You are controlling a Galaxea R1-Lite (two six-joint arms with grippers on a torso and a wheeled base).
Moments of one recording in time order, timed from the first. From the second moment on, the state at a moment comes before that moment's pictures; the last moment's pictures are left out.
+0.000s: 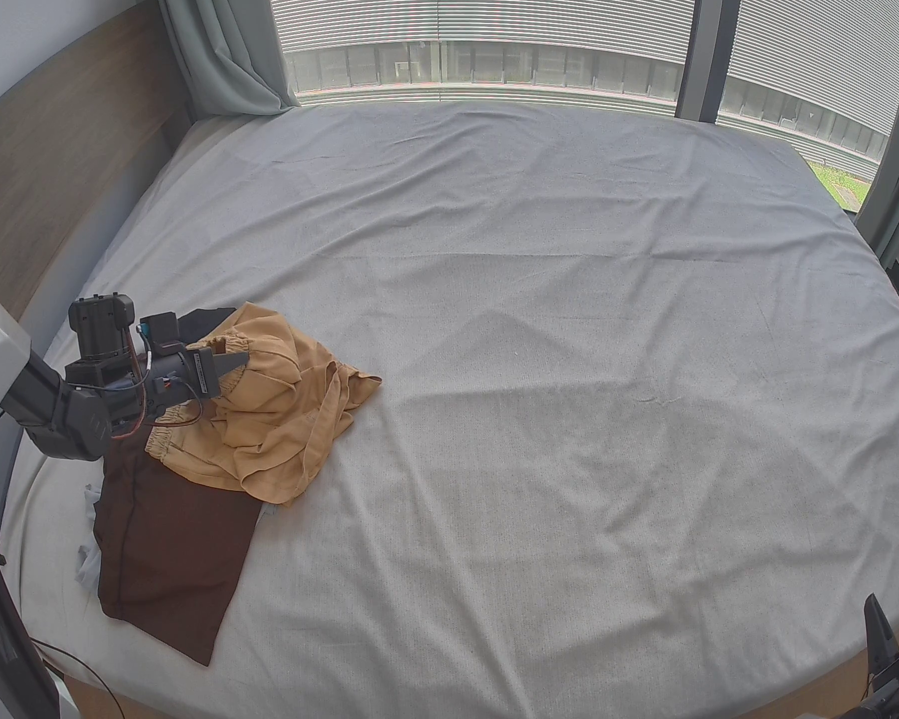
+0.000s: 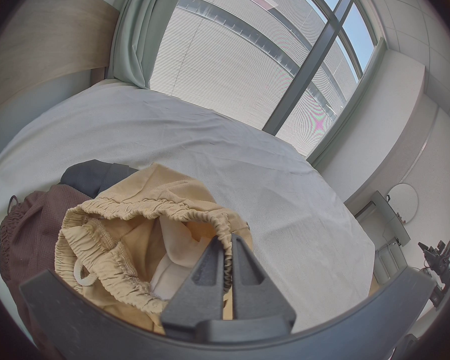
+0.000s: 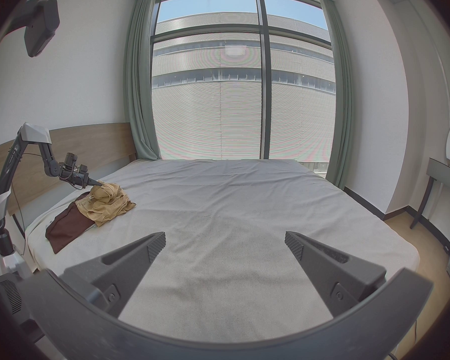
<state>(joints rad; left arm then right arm) 0.07 2.09 -1.00 -0.75 -0.60 -0.15 0.00 0.02 -0.02 0.00 0.01 -0.01</state>
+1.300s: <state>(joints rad) 0.12 1.93 -0.74 -0.87 -0.71 -0.26 0.00 0.02 -0.02 0.00 0.01 -0.01</state>
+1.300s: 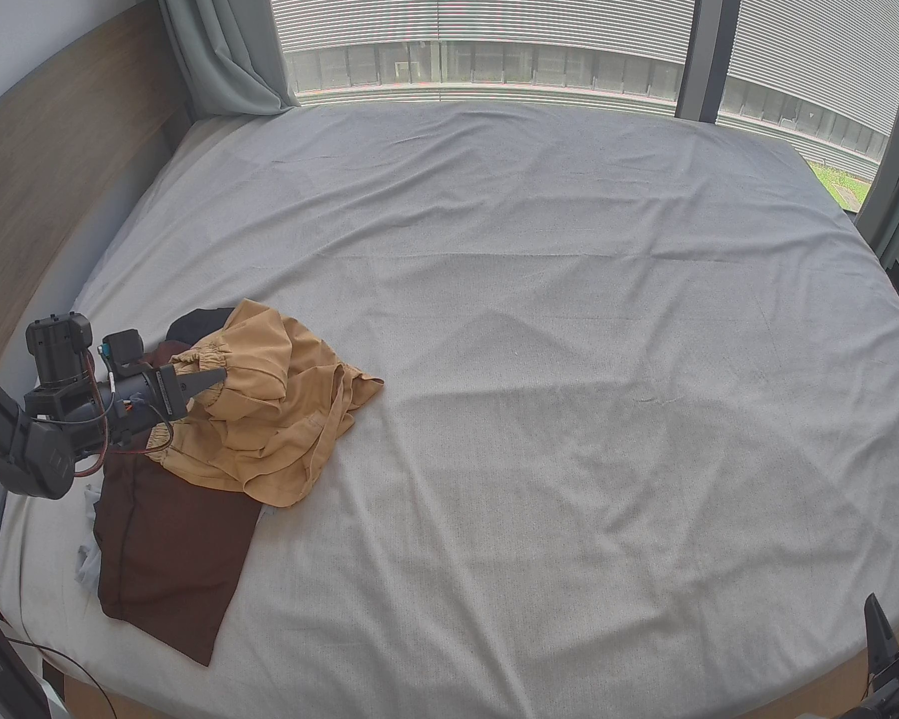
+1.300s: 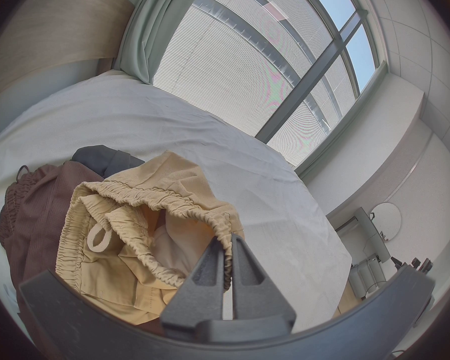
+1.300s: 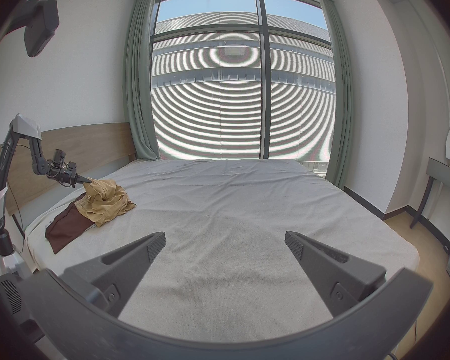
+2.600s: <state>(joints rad) 0.03 1.74 -0.63 -1.15 -0.57 -0.95 0.00 0.02 -0.02 0.00 0.01 -0.01</state>
